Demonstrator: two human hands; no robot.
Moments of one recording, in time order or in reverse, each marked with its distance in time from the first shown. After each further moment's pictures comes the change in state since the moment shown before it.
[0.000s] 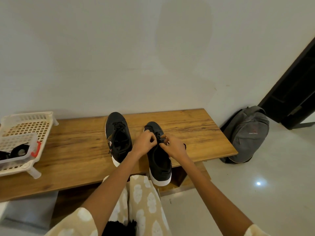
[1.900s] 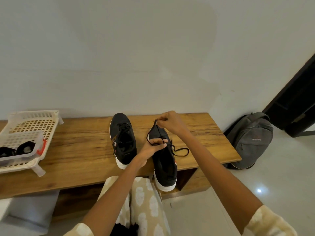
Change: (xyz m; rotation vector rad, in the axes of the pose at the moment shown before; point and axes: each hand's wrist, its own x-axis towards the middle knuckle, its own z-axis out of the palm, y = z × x) left_hand -0.030 0.012 0.000 -1.074 -0.127 -0.319; right_hand 0.046 -0.077 -0.058 0.132 -0.053 -0.176
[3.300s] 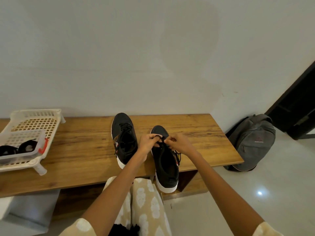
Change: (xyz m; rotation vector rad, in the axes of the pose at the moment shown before) left_hand 0.020 0.010 -0.008 0.014 0.226 -0.017; right_hand -0.026 0.074 0.032 -0.090 -0.146 0.155
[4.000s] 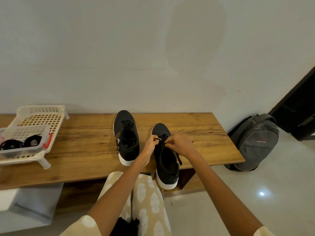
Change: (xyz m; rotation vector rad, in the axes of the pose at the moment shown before) left_hand -0.007 -0.023 0.008 0.000 -0.009 -0.100; right_hand -0.012 -0.007 0.001 -0.443 0.015 -0.184
